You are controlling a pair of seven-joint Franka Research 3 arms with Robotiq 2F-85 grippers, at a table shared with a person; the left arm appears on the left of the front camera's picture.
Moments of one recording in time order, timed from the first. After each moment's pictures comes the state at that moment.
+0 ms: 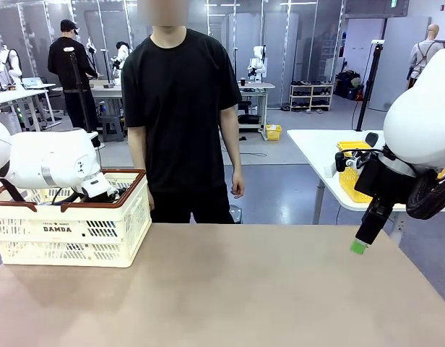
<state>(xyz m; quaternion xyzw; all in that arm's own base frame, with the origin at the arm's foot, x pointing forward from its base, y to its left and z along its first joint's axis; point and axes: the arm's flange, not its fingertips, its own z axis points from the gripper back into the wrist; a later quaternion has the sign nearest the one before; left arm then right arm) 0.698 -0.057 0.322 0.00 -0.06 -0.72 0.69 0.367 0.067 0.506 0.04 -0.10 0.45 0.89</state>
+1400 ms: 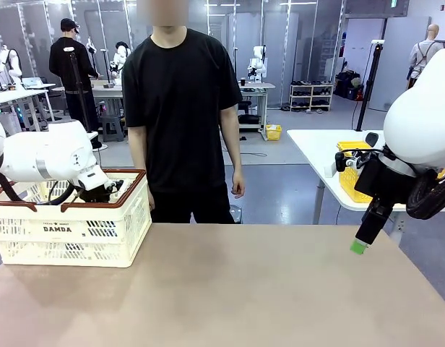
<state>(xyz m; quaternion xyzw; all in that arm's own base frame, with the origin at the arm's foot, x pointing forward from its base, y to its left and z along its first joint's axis) 0.697 -0.052 0.357 0.01 -0.07 -0.71 0.70 0.367 0.067 0.506 0.04 -0.10 0.45 0.89</state>
